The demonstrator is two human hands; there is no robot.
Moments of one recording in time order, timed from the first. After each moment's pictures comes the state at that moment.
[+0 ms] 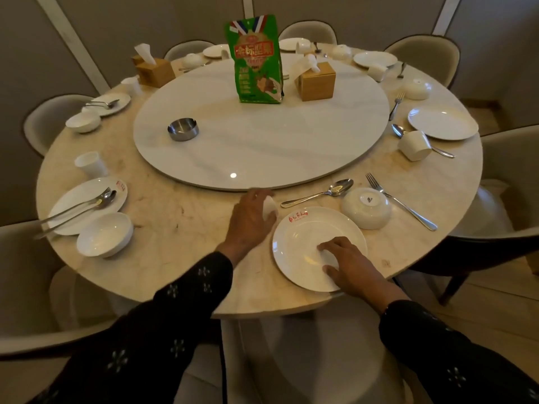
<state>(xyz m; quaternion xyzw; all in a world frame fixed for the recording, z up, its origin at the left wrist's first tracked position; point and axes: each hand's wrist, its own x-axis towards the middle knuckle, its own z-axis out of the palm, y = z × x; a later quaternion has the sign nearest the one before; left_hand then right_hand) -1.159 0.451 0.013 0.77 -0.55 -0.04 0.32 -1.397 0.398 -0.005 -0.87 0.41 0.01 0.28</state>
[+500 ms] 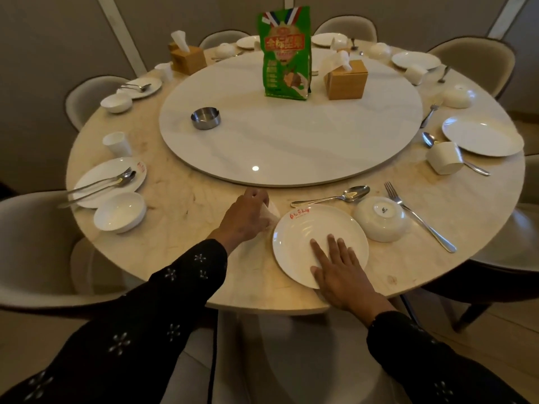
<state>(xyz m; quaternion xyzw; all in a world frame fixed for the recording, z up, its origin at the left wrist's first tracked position) -1.144 0.455 0.022 0.84 -0.50 -0.10 0.19 -1.383 0.397 -0.025 -0.93 0.32 0.10 0.16</state>
